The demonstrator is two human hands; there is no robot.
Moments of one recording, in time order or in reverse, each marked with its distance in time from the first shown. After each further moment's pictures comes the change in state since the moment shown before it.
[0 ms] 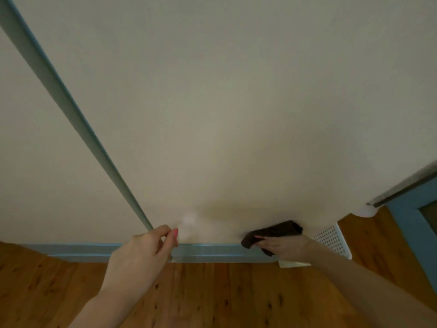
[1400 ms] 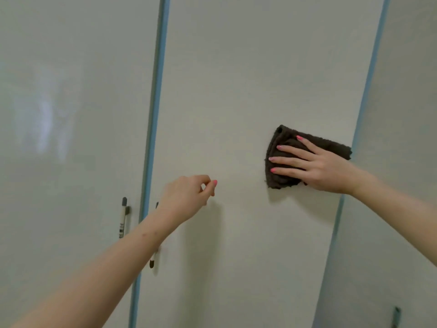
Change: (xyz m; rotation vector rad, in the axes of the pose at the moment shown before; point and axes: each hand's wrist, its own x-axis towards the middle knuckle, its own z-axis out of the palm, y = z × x) left_hand -0.135 0.341 -0.515 -0.042 0.782 0.448; right_hand -0.621 0.502 -0.257 -0.414 0.793 0.789
